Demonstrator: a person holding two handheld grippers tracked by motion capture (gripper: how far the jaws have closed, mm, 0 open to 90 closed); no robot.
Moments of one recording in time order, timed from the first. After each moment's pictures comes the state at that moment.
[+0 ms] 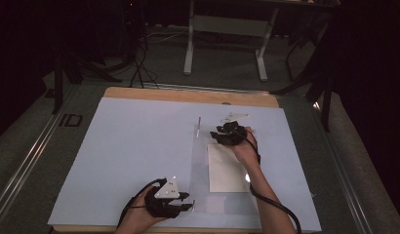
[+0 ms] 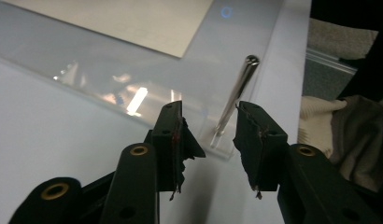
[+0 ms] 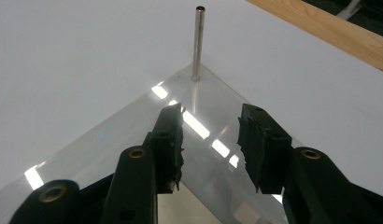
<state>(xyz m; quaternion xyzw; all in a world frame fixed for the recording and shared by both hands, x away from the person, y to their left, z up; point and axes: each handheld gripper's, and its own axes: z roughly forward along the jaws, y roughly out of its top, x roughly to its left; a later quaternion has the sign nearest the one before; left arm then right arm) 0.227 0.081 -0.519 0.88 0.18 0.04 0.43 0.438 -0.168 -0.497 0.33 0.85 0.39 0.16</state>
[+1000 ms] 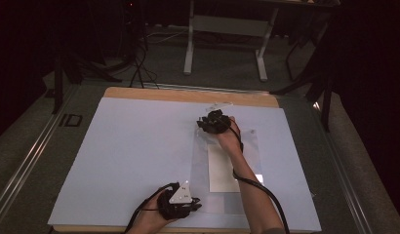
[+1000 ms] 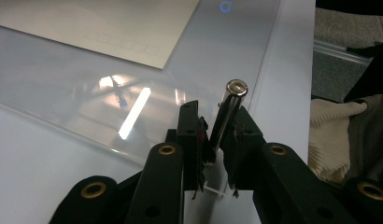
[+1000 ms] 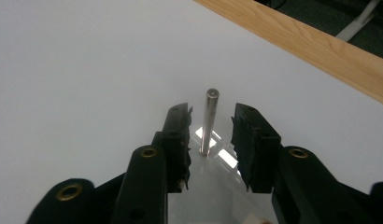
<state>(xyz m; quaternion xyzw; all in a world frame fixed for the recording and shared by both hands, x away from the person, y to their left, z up) 0.225 0.051 -0.533 0.89 0.16 0.06 0.41 0.482 -0.120 -0.503 0.33 0.84 0.41 0.15</state>
